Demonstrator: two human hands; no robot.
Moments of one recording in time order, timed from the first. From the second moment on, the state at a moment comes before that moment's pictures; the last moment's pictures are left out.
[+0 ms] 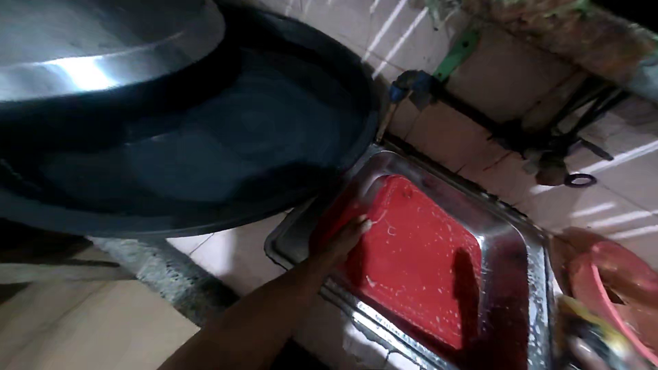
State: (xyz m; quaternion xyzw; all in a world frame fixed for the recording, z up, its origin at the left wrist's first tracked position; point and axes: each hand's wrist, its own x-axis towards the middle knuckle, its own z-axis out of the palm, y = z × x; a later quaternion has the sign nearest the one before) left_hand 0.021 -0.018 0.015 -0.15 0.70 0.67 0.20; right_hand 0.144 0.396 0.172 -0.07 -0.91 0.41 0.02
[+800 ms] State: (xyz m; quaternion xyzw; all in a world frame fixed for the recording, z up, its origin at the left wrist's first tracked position) left_hand 0.018 -0.027 0.021 -0.09 0.63 0.72 0.29; right_hand -0.077 0.156 0.001 0.16 -0.92 0.35 0.07
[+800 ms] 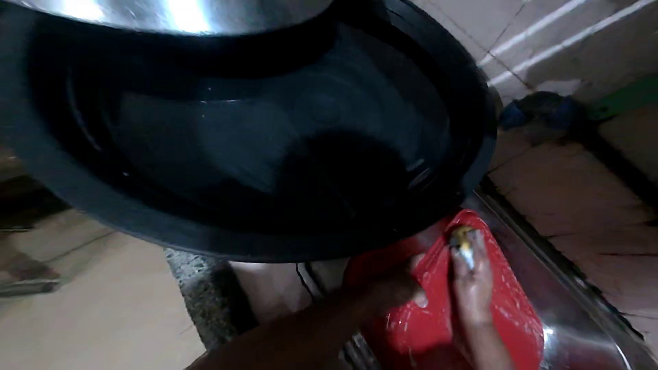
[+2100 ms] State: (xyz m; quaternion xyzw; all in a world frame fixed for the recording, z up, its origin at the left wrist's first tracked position) left_hand 0.017 -0.024 0.023 -0.11 0.63 0.70 0.31; right_hand -0.095 0.249 -0.019 -0.18 -0.95 0.25 0.05
